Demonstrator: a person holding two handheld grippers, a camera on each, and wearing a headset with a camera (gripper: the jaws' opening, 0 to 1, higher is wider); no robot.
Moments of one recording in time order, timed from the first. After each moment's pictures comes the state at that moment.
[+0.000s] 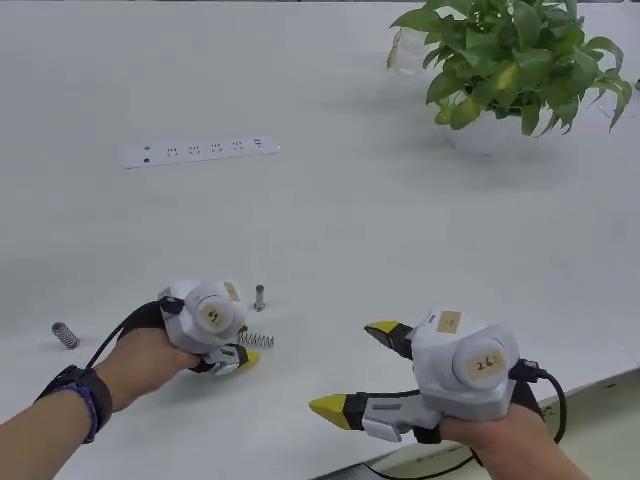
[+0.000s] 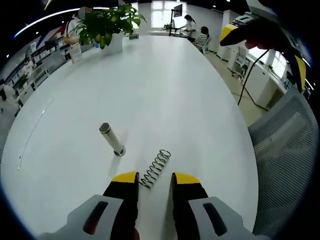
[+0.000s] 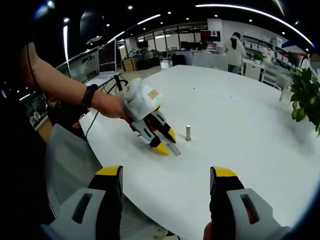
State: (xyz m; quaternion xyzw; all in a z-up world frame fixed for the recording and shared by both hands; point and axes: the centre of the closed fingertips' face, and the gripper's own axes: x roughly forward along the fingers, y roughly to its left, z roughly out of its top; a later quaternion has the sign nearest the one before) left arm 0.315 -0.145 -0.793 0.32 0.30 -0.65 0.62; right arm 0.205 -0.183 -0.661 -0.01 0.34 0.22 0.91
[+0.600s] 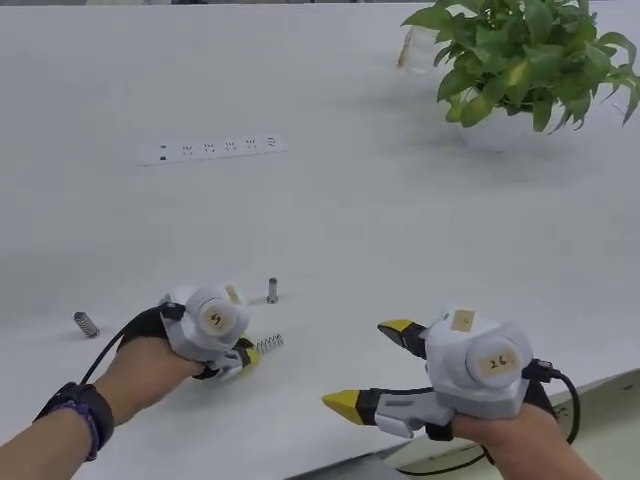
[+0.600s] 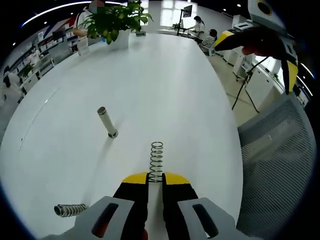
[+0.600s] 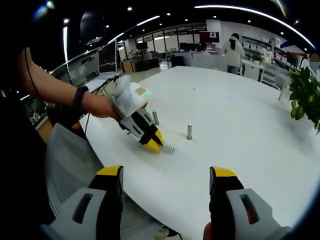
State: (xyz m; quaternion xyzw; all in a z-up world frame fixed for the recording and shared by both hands) left arm 0.293 -0.109 -0.781 0.30 0.33 -0.63 0.63; right arm 0.196 -0.178 -0.662 -0.01 0.34 0.22 0.92
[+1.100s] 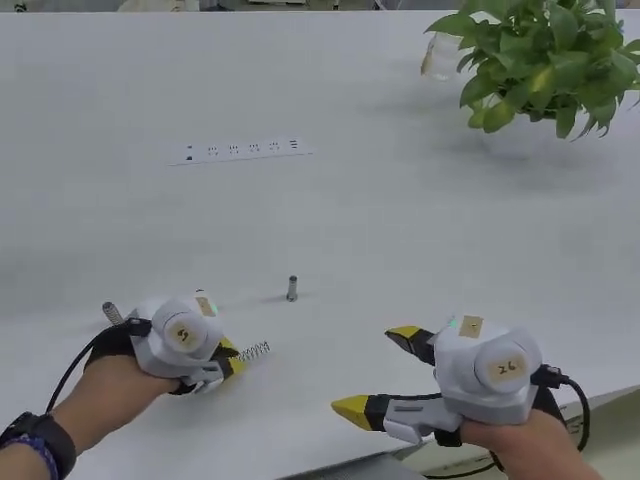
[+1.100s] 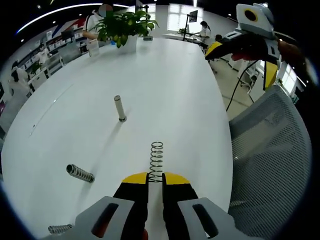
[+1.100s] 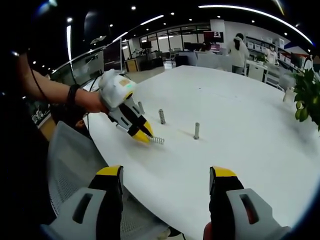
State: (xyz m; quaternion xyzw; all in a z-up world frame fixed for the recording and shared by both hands) left arm 0.288 -0.063 -0.759 0.28 0.32 -0.62 0.66; right arm 0.193 -0.163 -0.664 -0.01 0.34 0.24 0.91
